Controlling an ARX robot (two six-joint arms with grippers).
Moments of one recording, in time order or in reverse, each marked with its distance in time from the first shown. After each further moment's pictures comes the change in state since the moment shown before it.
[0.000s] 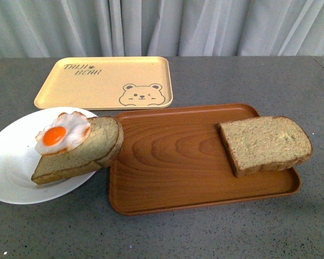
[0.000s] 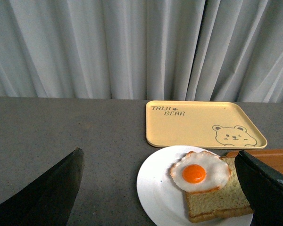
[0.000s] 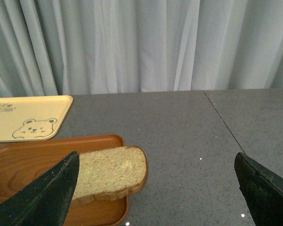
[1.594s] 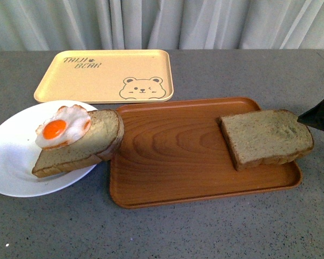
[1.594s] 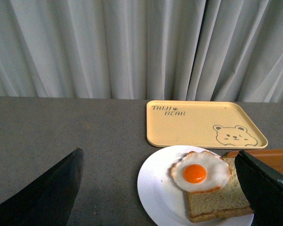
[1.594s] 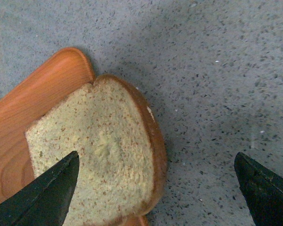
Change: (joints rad) left arm 0.000 0.000 0.000 0.000 0.000 0.000; right arm -0.100 1.823 0.660 0.428 -0.206 0.406
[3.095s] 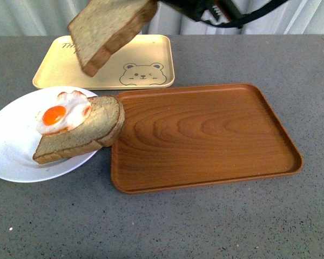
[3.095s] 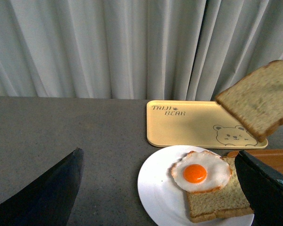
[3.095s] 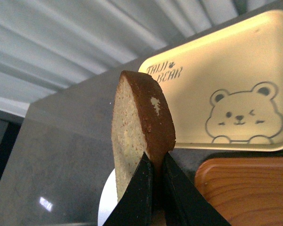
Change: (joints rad) left arm 0.000 0.000 0.000 0.000 0.000 0.000; right arm 0.587 0.044 0.467 -0.016 0.029 0.299
